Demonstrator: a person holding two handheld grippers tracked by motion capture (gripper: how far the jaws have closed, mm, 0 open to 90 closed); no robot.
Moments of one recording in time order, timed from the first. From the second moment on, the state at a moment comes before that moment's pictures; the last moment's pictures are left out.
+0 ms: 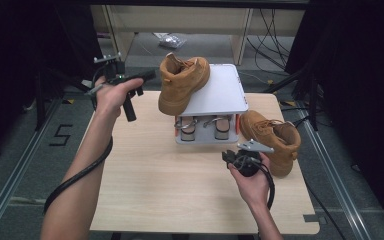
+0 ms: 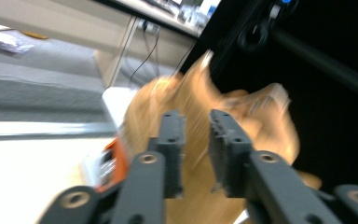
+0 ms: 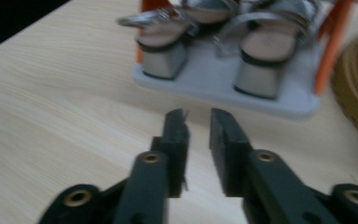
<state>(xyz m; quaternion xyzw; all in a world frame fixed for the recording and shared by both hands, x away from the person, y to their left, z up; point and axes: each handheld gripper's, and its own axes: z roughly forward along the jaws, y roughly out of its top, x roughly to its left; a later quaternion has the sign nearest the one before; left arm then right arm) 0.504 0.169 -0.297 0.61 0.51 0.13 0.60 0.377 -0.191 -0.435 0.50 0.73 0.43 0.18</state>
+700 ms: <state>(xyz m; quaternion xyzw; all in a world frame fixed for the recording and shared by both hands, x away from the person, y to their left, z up) 0.501 0.162 -0.361 0.65 0.50 0.11 0.56 0.465 -0.086 -0.362 0.43 0.73 0.50 0.19</state>
